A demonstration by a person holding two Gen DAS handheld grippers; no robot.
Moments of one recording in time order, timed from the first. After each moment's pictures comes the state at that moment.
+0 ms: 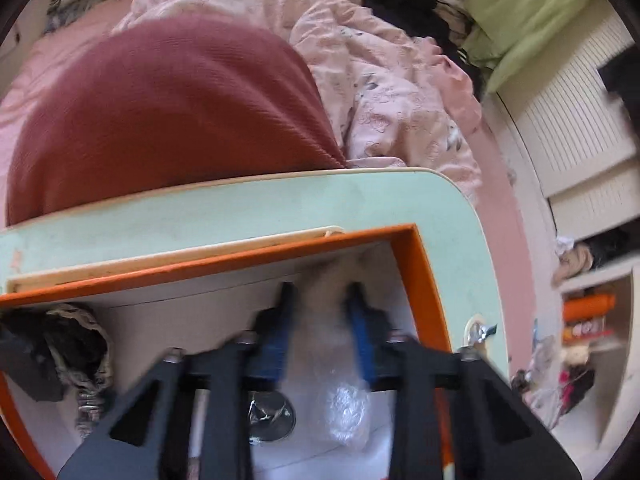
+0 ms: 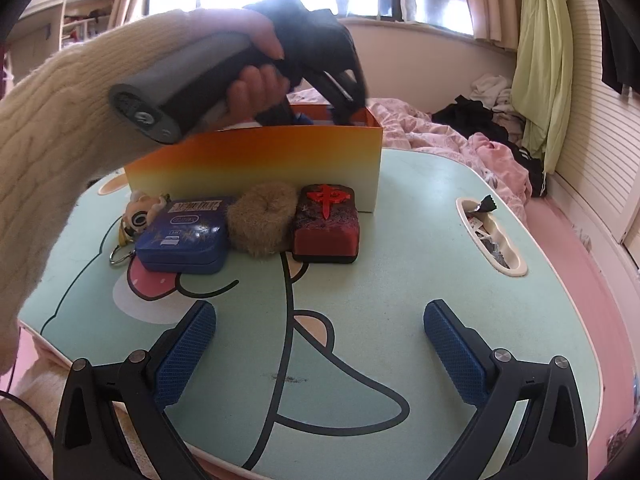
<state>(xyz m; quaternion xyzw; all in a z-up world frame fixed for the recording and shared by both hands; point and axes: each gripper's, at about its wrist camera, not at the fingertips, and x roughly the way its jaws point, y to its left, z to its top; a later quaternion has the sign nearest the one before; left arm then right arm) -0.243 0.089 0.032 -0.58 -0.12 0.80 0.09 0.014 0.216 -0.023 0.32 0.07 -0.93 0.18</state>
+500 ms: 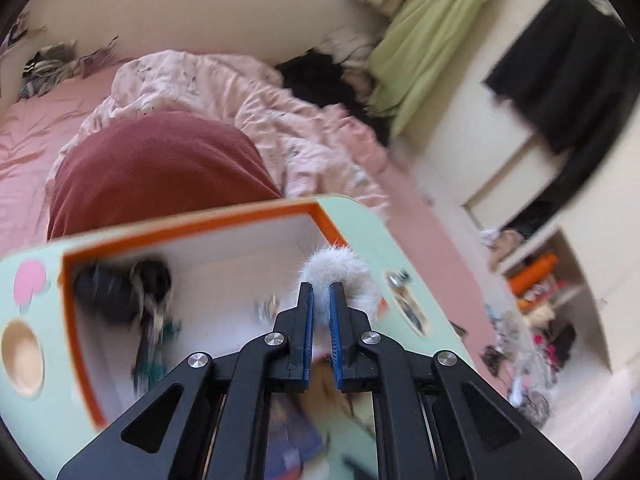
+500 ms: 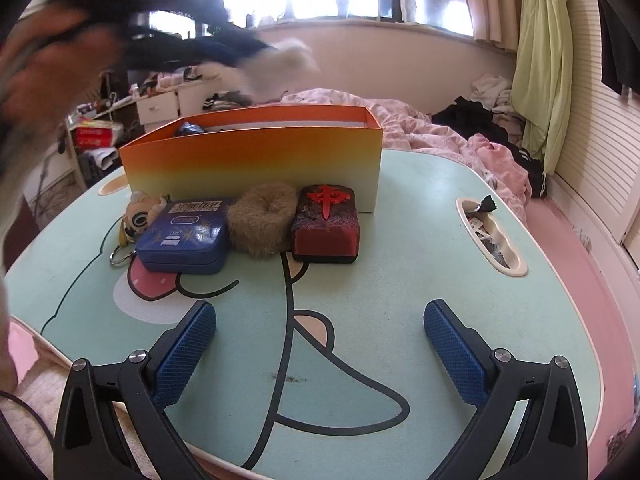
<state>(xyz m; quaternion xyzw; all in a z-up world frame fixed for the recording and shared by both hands) -0.100 0.031 0.115 -0.42 -0.14 0.87 0.23 0.014 0.213 -0.025 0.31 0.07 -0.93 0.18</state>
